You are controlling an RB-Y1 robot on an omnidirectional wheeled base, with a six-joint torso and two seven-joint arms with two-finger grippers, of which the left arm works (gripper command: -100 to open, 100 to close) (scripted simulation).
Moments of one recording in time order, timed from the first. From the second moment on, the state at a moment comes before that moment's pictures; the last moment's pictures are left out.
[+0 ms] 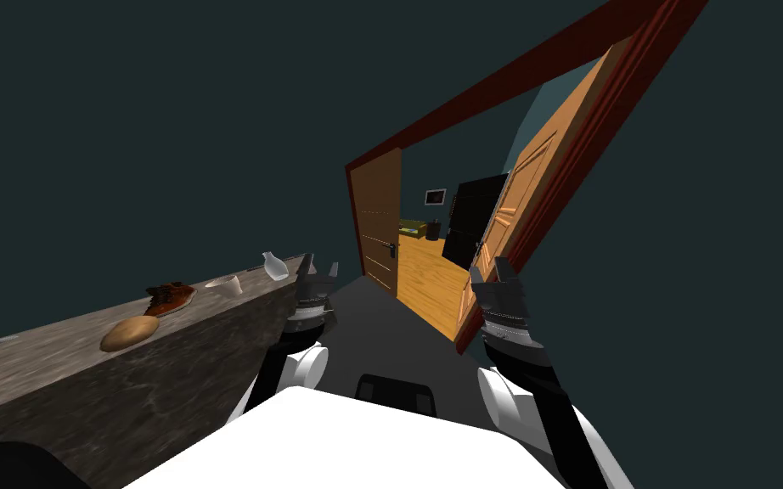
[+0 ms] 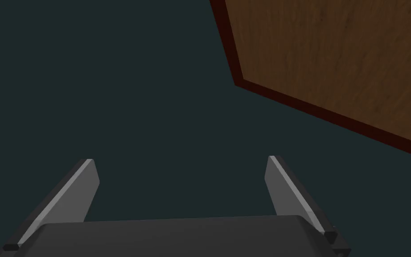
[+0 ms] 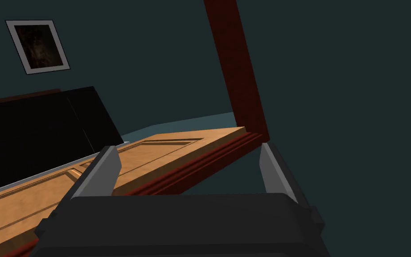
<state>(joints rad) 0.52 0.00 -0.07 -2.34 0.11 -0.45 0.04</state>
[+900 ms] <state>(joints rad) 0.40 0.04 -0.12 -2.14 0.07 -0.44 0.07</state>
